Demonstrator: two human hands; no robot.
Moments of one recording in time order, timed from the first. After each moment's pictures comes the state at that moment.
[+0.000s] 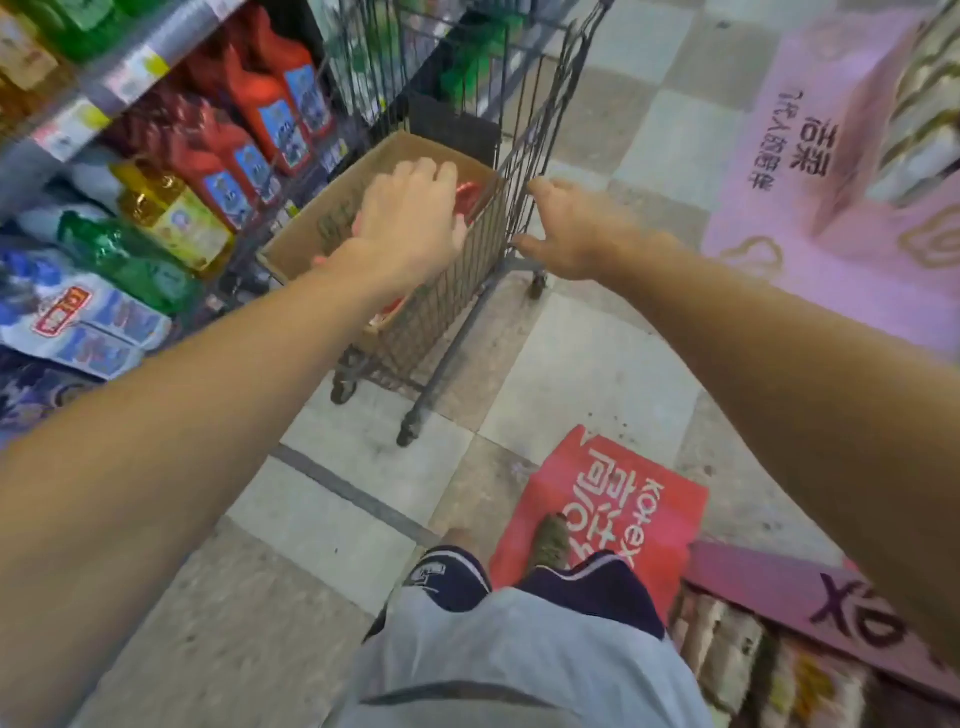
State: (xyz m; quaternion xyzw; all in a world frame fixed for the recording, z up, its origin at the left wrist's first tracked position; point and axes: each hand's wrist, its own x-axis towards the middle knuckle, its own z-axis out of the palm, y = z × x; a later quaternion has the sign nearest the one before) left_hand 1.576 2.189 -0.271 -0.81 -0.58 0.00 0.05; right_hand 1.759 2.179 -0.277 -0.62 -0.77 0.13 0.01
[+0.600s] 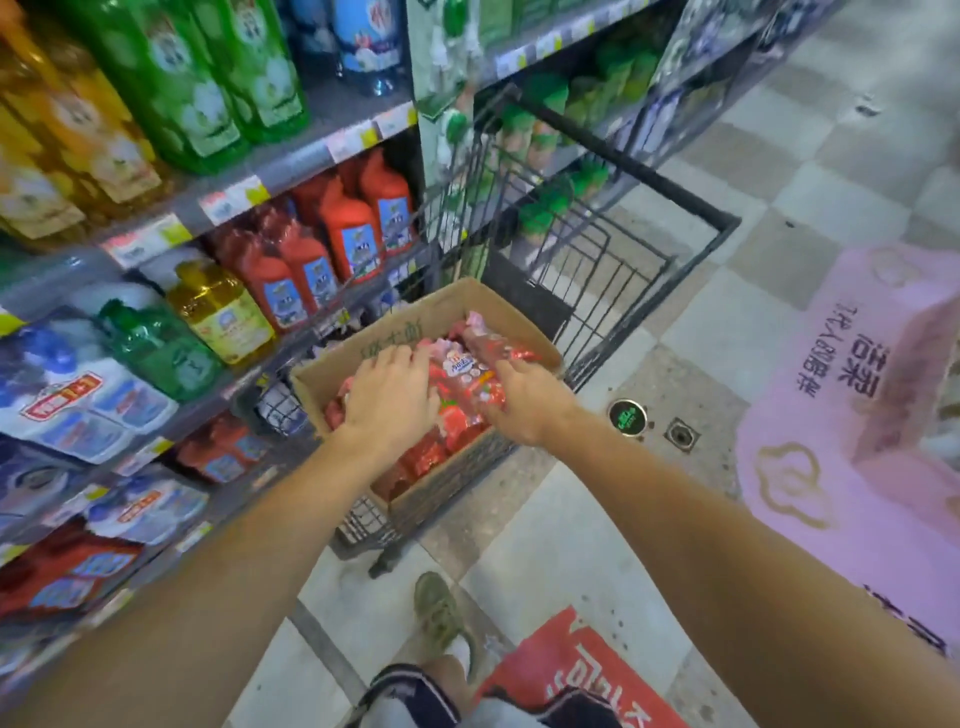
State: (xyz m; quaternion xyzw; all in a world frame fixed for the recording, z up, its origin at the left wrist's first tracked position) left_hand 1.486 2.320 -0.335 -0.70 -0.71 0.02 -0.04; right_hand 1.666 2.369 -0.339 -0.52 -0.83 0.20 -0.09
